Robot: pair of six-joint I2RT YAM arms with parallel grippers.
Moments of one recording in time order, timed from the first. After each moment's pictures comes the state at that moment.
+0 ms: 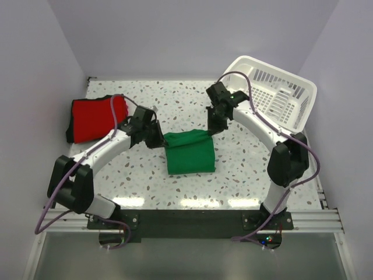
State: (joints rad) left arm -0.43 1.44 0.97 -0.47 0.21 -0.69; right arm 0.53 1.78 1.61 -1.00 0.00 0.51
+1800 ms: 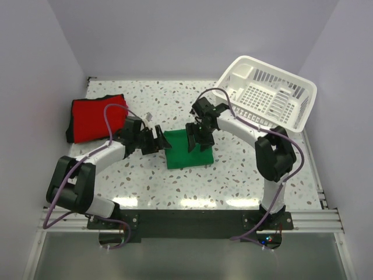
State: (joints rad) left arm -0.30 1.45 0.73 -0.12 0.40 -0.58; right arm 0.62 1.91 1.53 -0.86 -0.24 0.45
